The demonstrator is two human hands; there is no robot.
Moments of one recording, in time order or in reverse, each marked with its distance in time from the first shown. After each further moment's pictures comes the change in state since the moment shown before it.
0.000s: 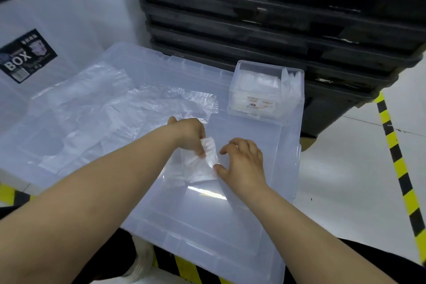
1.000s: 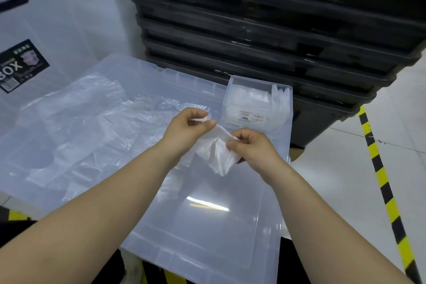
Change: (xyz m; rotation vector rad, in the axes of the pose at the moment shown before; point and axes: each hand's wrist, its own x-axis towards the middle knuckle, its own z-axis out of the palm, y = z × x) left_hand -0.028 0.015 -0.004 -1.390 0.456 0.101; right_hand 0.020 0.002 -0.063 0.969 -0.046 0.169
